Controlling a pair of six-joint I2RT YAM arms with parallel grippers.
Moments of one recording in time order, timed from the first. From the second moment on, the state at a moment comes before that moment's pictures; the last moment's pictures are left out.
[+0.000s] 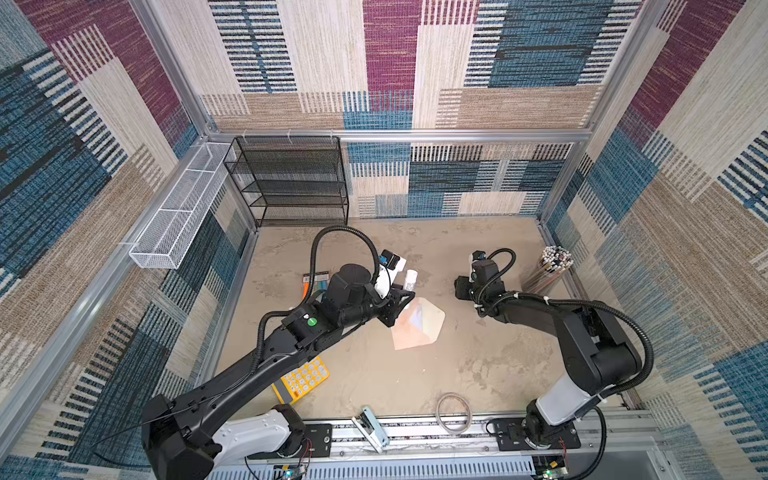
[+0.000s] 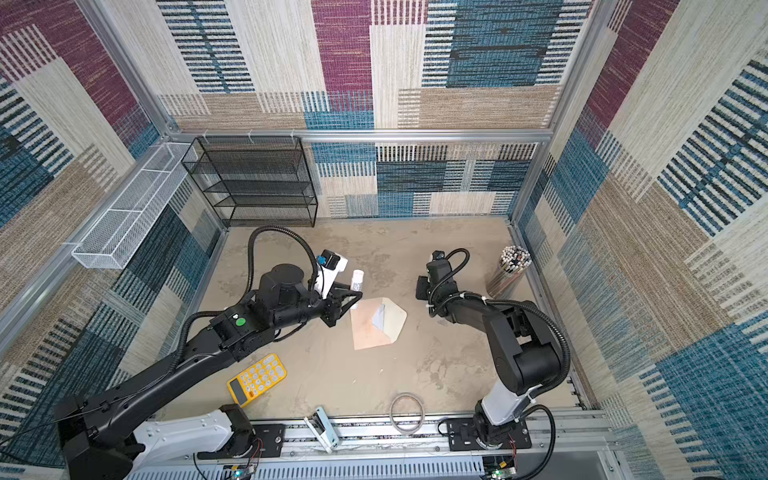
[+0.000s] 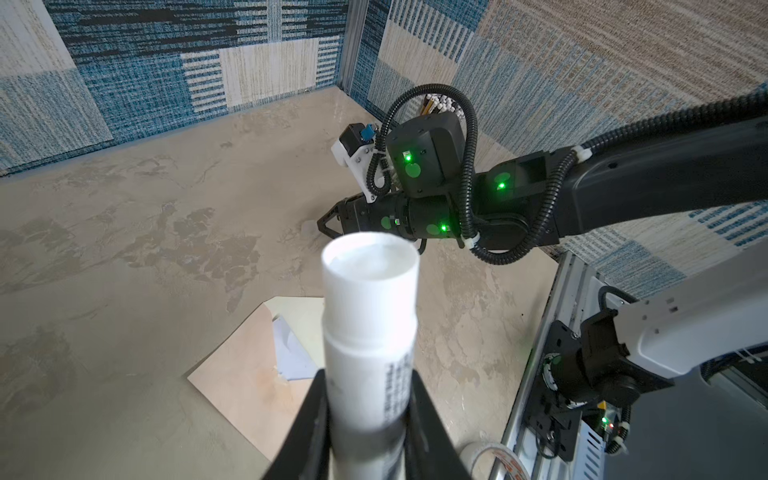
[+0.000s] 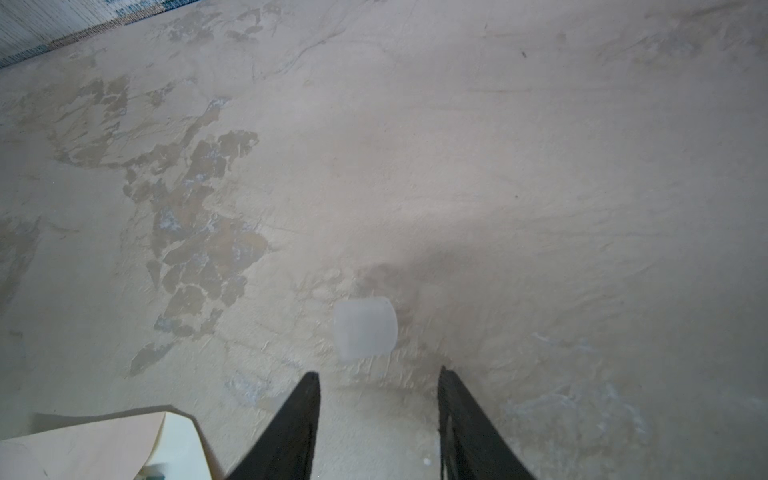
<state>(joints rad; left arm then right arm) -0.80 1.14 1.05 -0.32 0.16 -0.21 0.31 1.65 0.79 0.13 0.07 0.38</state>
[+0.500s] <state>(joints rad) -0.80 1.14 1.05 -0.31 0.16 -0.21 0.31 1.54 0.80 0.11 0.02 0.38</state>
